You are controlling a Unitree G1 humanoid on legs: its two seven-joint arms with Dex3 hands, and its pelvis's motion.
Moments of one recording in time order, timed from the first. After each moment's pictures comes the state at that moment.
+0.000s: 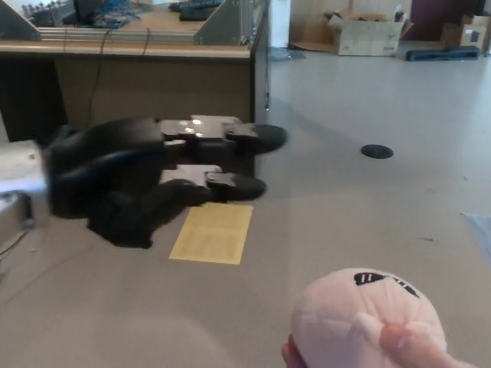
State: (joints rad) left_arm -0.83 0.70 0.08 -0.23 -0.44 0.61 -0.94; right_arm -0.57 -0.29 0.17 1.10 -0.35 -0.45 -0.19
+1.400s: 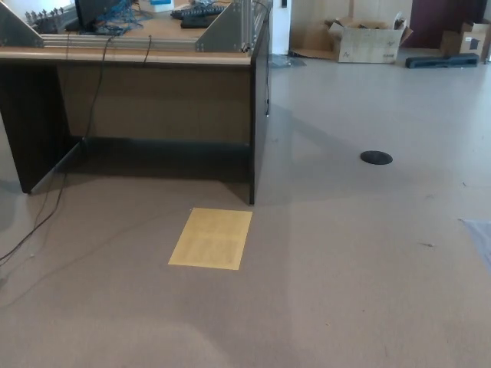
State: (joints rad) left_arm 0.07 0.45 0.42 0.38 -0.28 0.06 -0.63; right_arm -0.39 -0.29 0.17 1.09 -0.35 -0.45 -0.22
